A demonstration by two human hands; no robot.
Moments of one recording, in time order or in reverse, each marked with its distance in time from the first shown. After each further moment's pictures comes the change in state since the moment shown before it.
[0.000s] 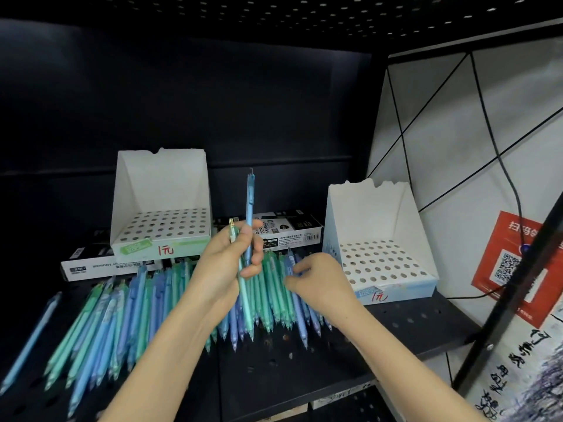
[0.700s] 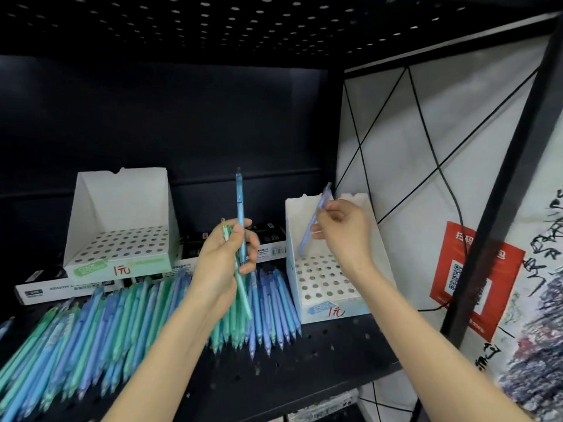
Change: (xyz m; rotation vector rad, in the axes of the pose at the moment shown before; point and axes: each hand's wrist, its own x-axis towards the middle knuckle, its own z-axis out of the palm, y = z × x) left_hand 0.021 -0.019 0.063 0.038 0.059 0.081; right_hand 0.057 0.036 -0.094 0.521 0.472 -0.200
